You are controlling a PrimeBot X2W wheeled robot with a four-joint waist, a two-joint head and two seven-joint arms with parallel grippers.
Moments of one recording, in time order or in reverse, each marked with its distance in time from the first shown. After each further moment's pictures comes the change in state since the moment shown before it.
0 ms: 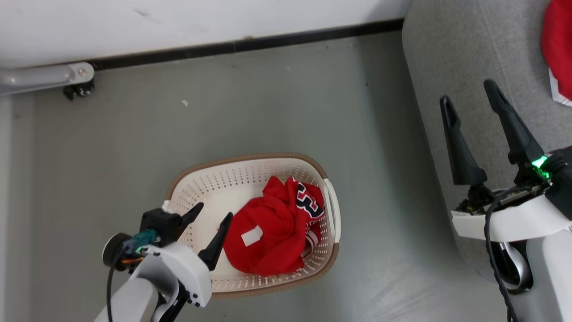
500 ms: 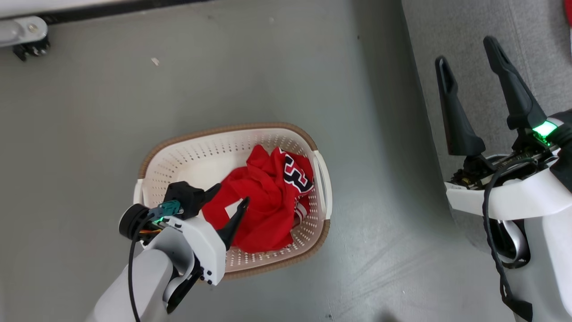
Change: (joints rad) left arm -0.151 -0.001 -0.131 0.067 -0.034 0.000 0.058; right arm -0.116 0.017 0.028 -0.020 -0.006 0.000 0.000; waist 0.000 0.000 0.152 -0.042
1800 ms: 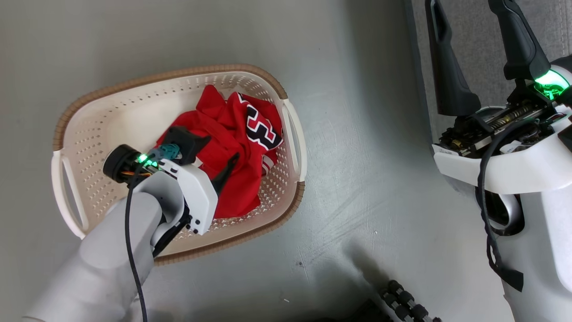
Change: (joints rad) left arm -0.270 0.058 -0.191 0.114 -0.065 0.000 0.038; right arm -0.162 0.043 0.043 -0.025 -0.010 0.000 0.000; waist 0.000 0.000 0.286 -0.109
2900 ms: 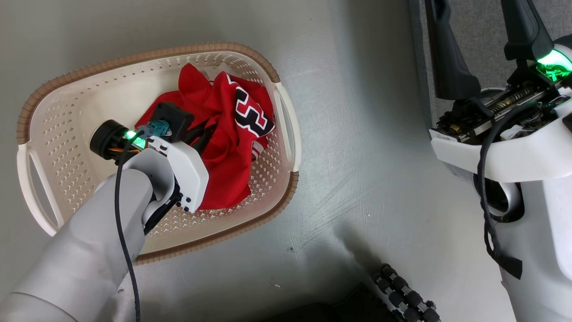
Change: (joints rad) left arm -0.119 0.014 -0.076 0.090 -0.049 0.000 -0.050; right arm -0.063 0.009 0.014 0.007 0.000 0.000 0.000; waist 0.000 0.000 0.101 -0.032
